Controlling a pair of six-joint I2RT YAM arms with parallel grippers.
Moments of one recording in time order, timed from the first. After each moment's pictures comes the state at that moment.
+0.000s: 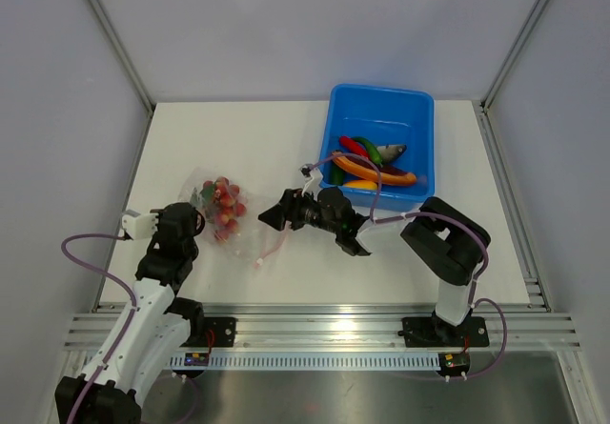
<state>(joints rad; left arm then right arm) -0.20 0.65 0.43 -0.30 -0.66 -1.44 0.88 1.85 0.83 0.85 -0.21 0.77</state>
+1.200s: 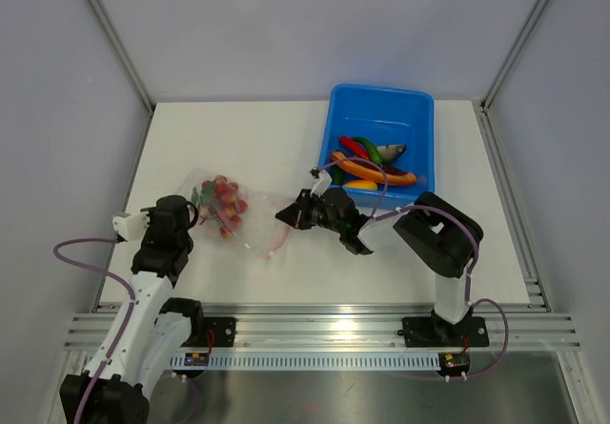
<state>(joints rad) -0.12 0.71 0.50 -0.37 -0.65 -1.54 0.83 1.91 0.81 0.86 -0.20 0.83</state>
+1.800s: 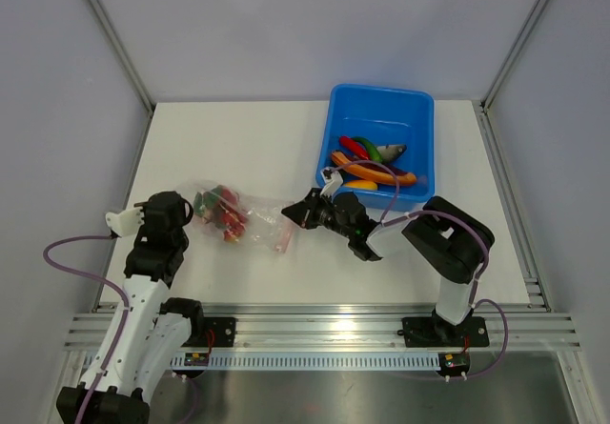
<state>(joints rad) -0.12 0.66 0.58 -0.41 -0.64 -1.53 0.82 1.84 0.71 0.99 -0.13 0.85</state>
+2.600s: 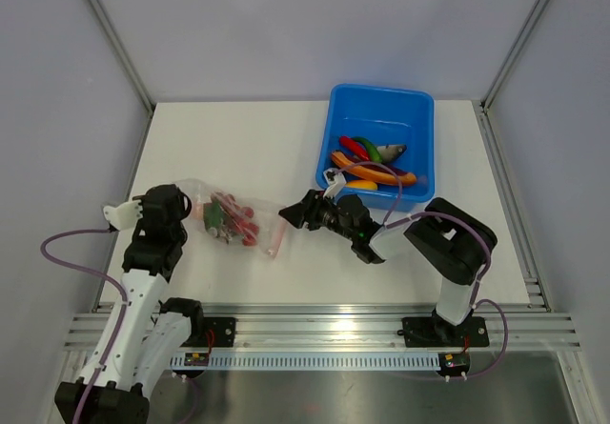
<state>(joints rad) -0.12 0.69 0.65 -0.40 -0.63 -1.53 0.82 1.83 0.68 1.03 -0.12 0.83</state>
